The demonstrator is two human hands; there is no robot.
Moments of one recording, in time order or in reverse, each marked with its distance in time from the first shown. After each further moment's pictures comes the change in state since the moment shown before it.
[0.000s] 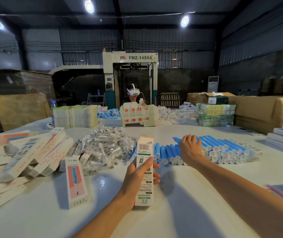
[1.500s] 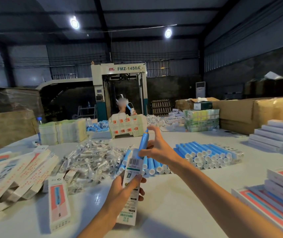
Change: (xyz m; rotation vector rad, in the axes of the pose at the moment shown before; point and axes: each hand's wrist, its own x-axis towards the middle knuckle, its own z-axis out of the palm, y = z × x) left_hand 0.000 -0.002 -0.004 0.219 -0.058 0.041; right_hand -0.051 -0.010 -0.111 1.552 -0.250 -0.286
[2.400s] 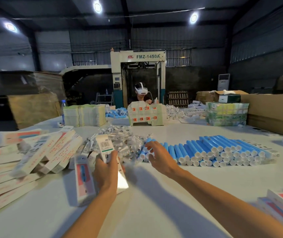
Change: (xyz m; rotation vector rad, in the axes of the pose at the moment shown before) left_hand 0.029 -0.010 -0.089 0.179 0.880 0.018; right_hand 0.032 0.084 0.089 -0.556 0.004 -0.252
